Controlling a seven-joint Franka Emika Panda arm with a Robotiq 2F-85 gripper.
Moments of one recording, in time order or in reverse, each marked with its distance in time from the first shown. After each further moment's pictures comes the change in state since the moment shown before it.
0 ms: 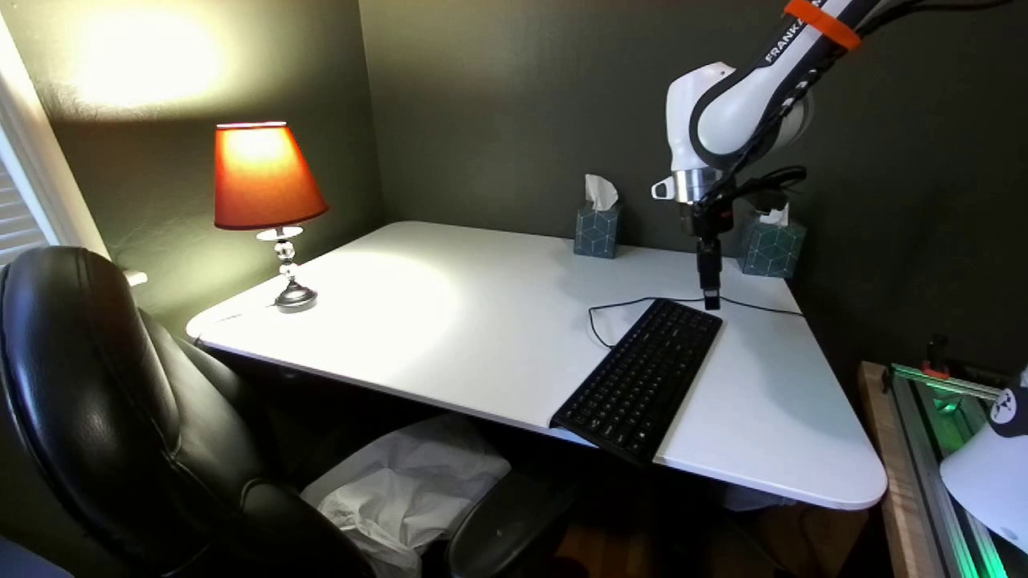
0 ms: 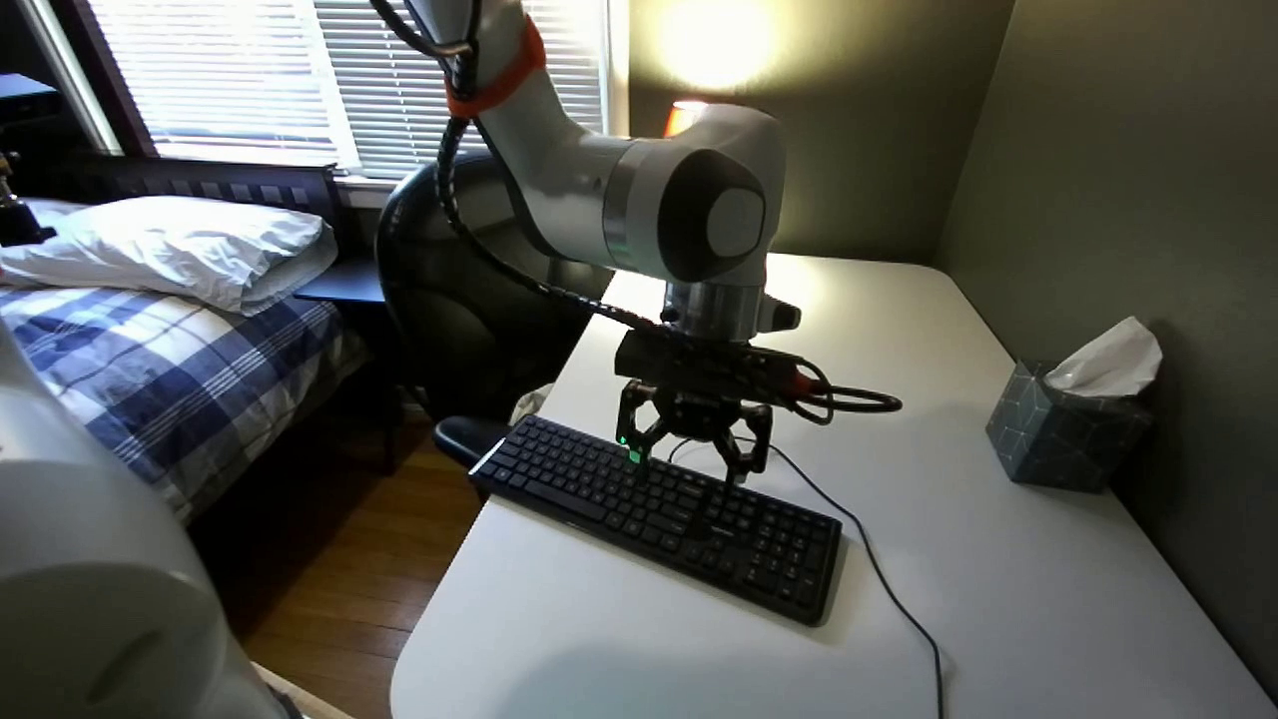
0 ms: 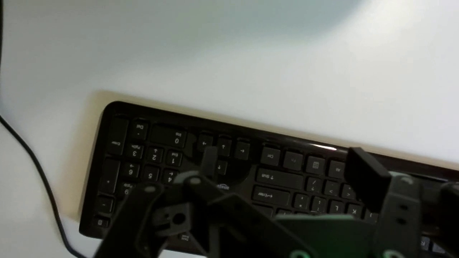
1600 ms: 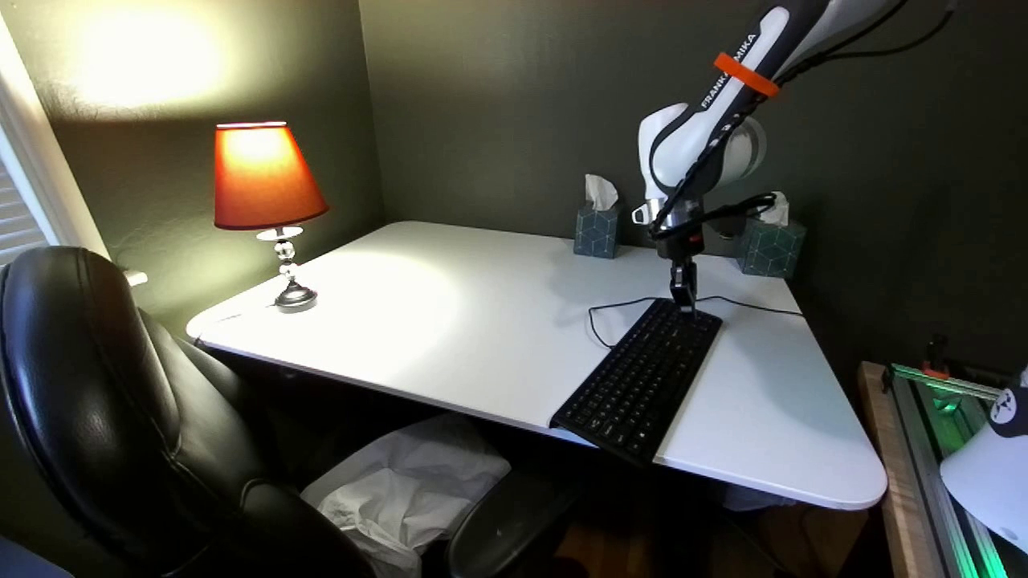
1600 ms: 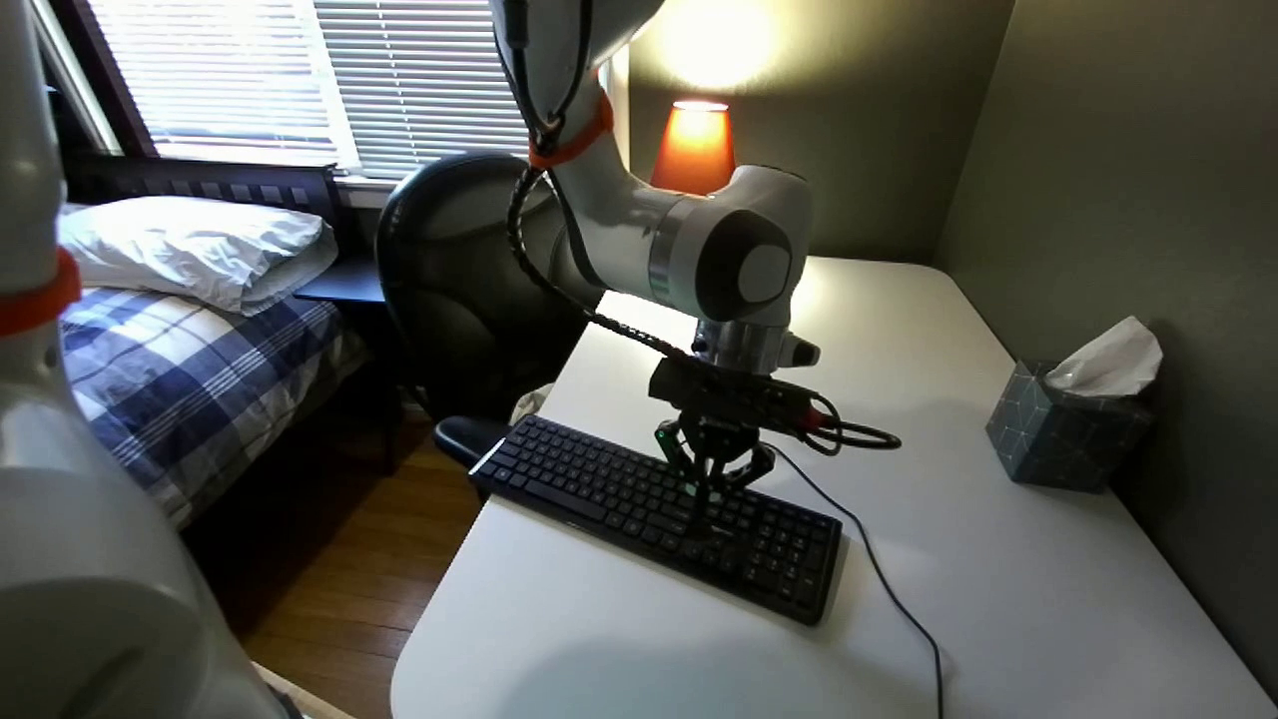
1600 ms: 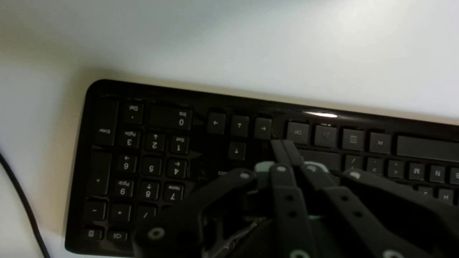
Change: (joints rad) arm -0.039 0.233 0.036 0.155 0.092 0.027 0.000
